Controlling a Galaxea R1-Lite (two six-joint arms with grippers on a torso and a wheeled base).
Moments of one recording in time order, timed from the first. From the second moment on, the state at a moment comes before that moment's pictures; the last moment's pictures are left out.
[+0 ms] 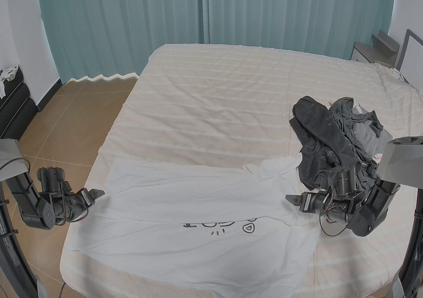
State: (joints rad) left arm 0.22 2.13 -0.50 -0.93 -0.22 -0.48; right arm 0.30 2.19 -0.54 -1.06 -0.03 0.40
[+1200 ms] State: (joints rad) left arm 0.42 1.91 -0.27 -1.14 -0.81 -0.73; right arm 0.46 2.37 -1.34 -0.44 -0.11 1.07
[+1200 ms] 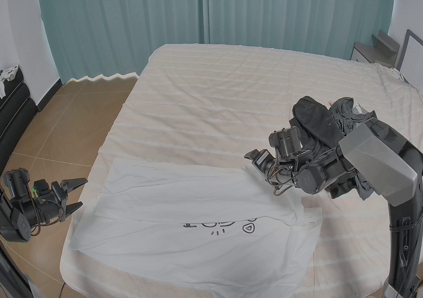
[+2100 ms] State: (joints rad) left arm 0.42 1.95 -0.26 -1.15 -0.81 -0.73; right arm 0.44 2.52 -1.58 -0.34 -0.15 1.07
